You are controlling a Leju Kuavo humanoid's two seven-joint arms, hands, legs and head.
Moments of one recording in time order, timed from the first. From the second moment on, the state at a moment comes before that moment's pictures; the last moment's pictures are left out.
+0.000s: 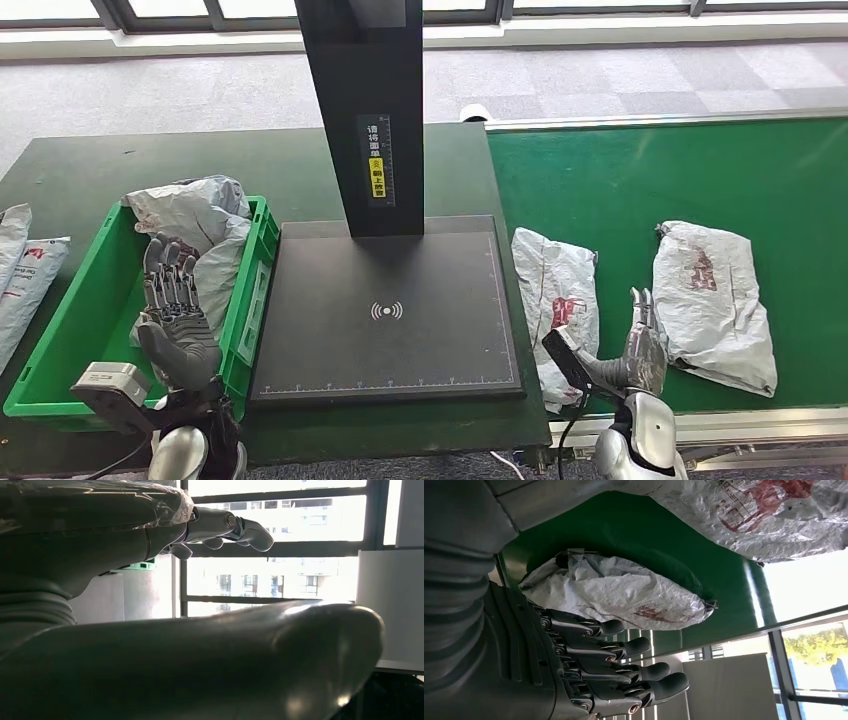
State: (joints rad) left arm -0.02 -0.24 -0.06 -1.49 -0.07 0.31 -0.70; right arm -0.03 0.04 -0.26 -1.08 1.25 -0.45 0.00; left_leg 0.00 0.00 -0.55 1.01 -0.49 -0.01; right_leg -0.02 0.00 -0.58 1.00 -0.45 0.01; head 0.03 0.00
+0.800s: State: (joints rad) left arm -0.07 -0.24 -0.07 -1.45 -0.07 0.30 -0.67; right arm -0.39 -0.05 -0.28 -0.57 1.33 -0.45 0.03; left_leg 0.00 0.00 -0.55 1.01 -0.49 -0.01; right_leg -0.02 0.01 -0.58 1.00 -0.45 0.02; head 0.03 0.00
